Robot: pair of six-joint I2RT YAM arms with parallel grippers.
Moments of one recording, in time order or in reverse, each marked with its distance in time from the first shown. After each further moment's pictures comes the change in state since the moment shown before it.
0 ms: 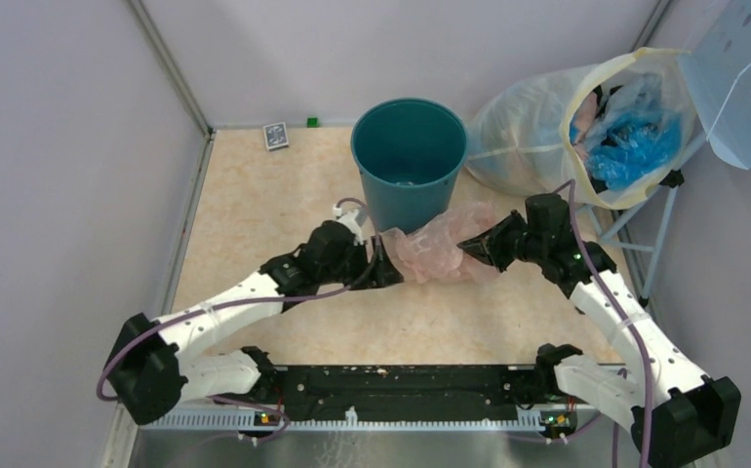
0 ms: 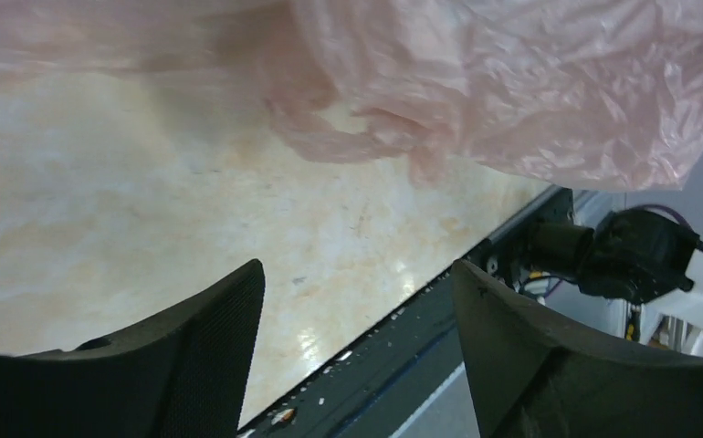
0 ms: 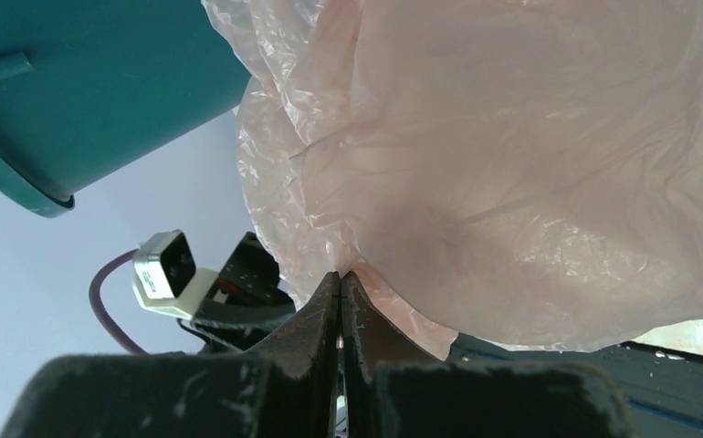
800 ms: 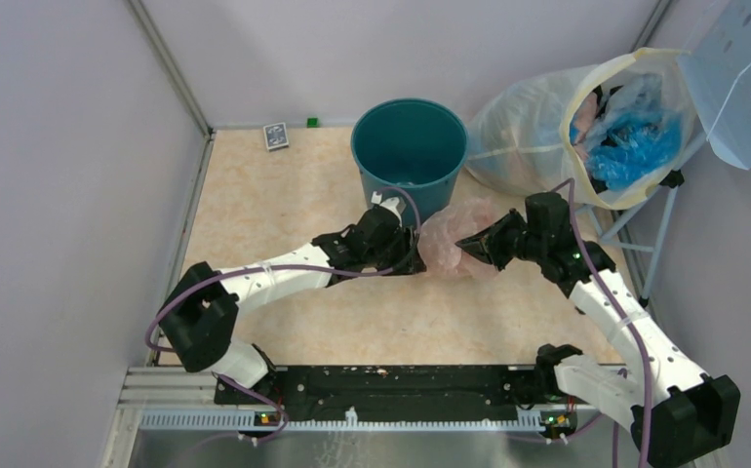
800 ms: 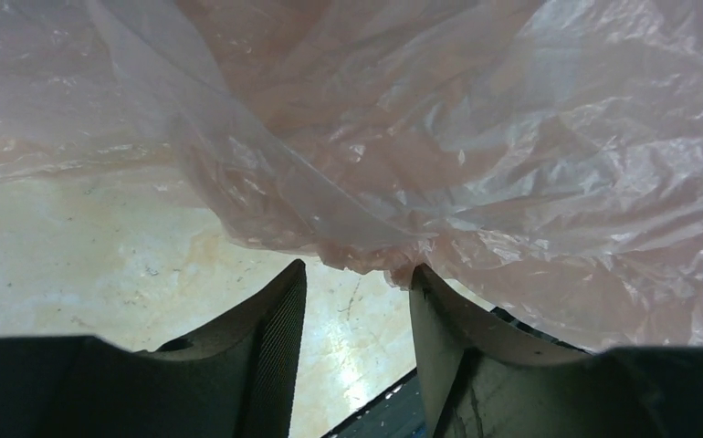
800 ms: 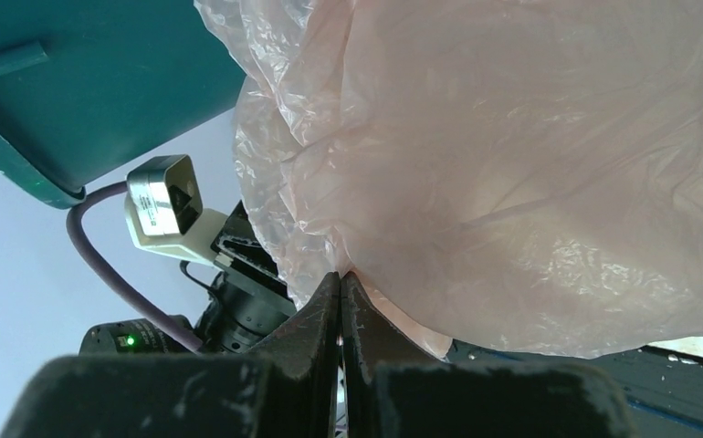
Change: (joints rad) left arm -0.129 0.401 0.275 0.023 -0.110 0.006; right arm 0.001 0.014 0.000 0.032 -0.026 0.004
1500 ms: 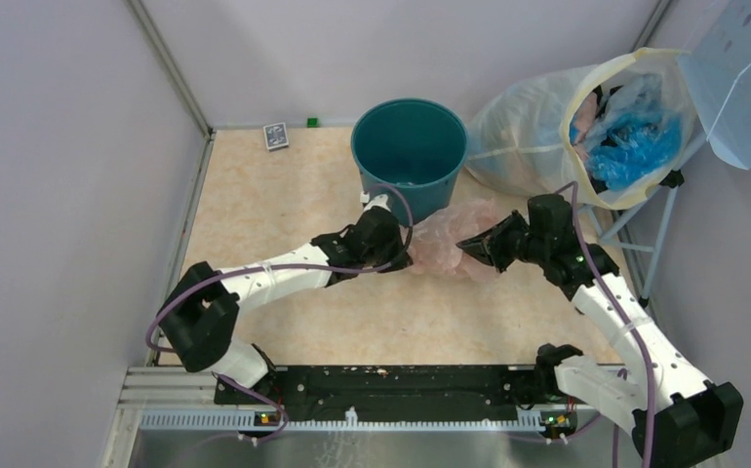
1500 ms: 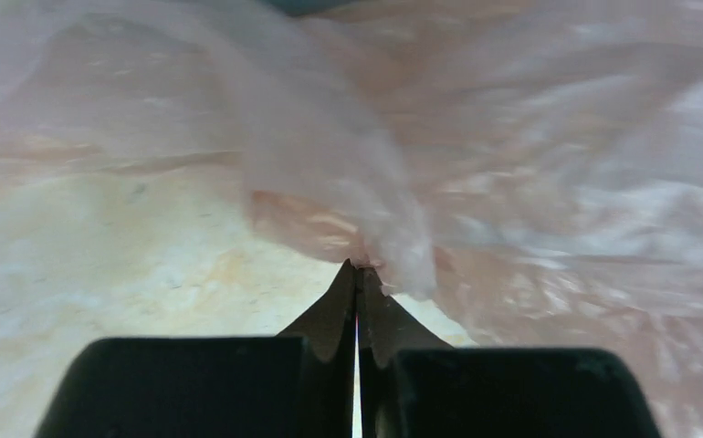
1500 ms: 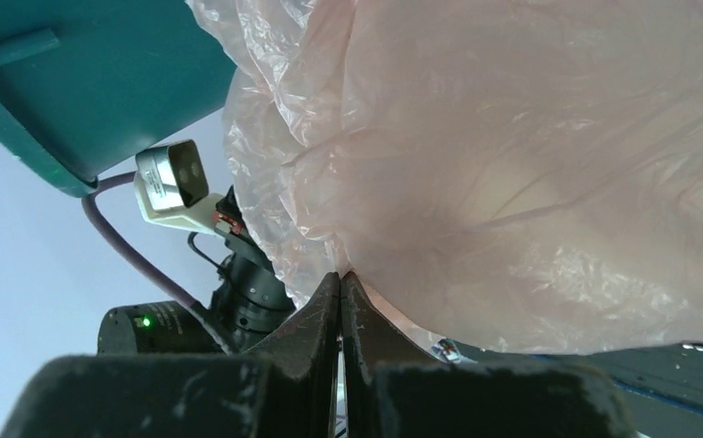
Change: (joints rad) left arm 0.007 0.002 -0.016 0.059 -0.086 -0.101; right arm 0.000 -0.023 0.000 -0.002 -0.017 0.034
